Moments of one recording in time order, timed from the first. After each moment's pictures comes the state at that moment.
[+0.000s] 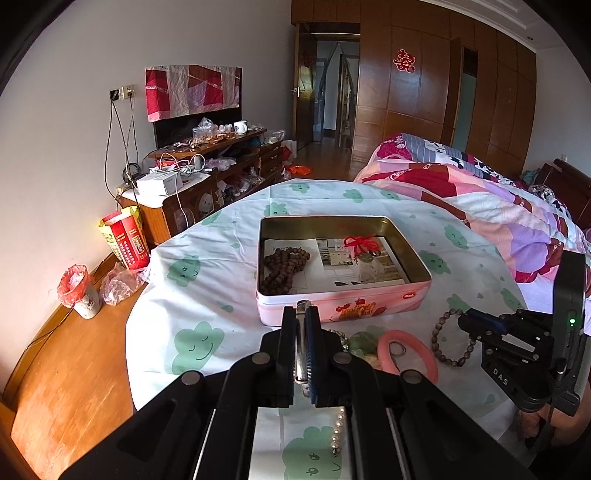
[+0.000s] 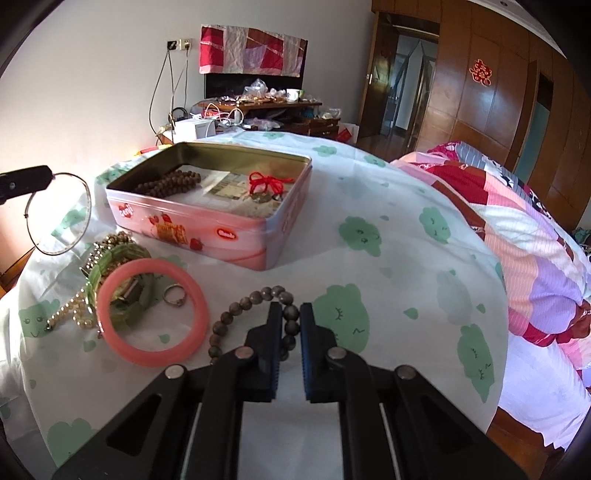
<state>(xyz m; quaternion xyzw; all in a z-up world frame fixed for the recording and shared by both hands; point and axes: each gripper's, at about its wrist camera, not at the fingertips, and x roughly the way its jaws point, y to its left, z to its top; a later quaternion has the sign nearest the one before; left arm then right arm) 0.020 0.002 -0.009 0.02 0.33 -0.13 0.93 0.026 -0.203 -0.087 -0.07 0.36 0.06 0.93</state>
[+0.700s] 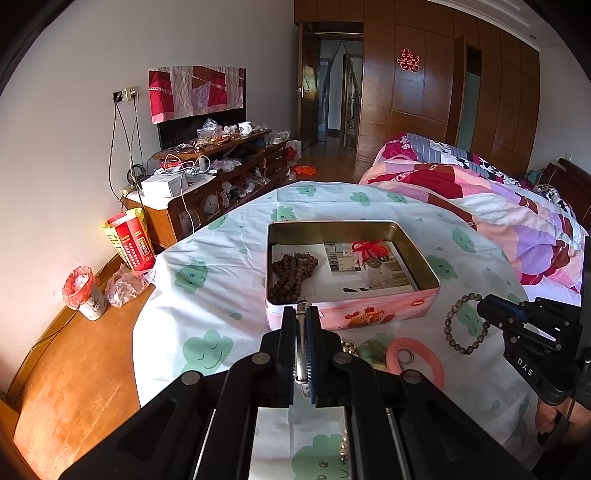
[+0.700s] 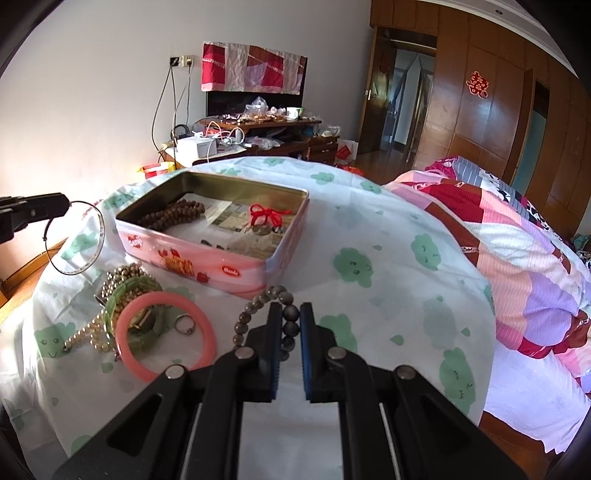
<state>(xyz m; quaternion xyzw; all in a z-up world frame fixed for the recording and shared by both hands) 0.029 0.007 -0.005 0.03 0.33 -0.12 0.94 0.026 -0.207 -0.061 -0.06 0.33 0.06 0.94</state>
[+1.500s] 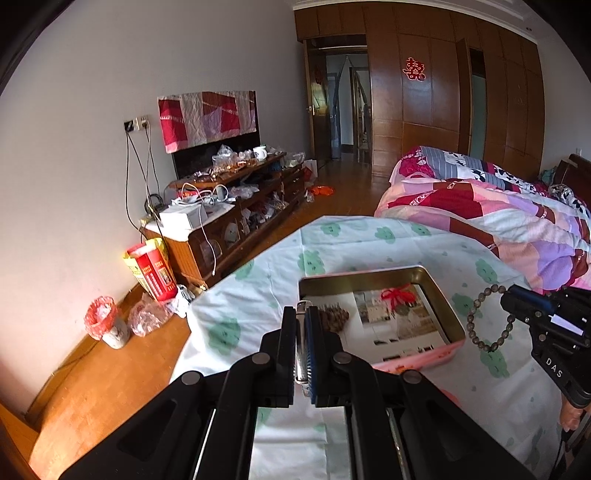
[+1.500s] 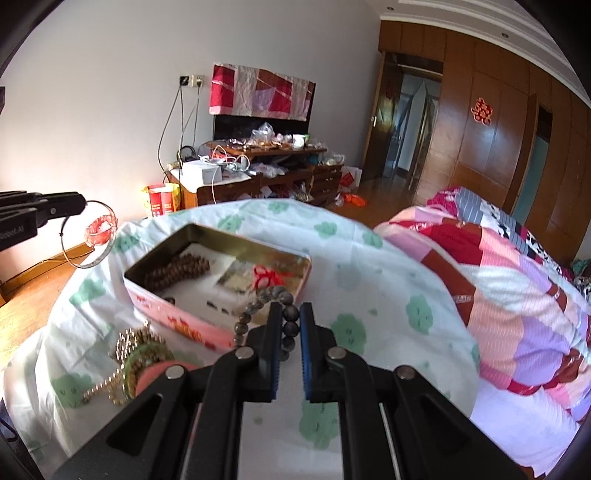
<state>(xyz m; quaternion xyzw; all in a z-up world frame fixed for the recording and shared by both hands) 0.063 0.011 0.041 0.06 0.29 -0.08 0.95 0.050 -0.194 -0.011 -0.08 0.28 0.07 0.95</state>
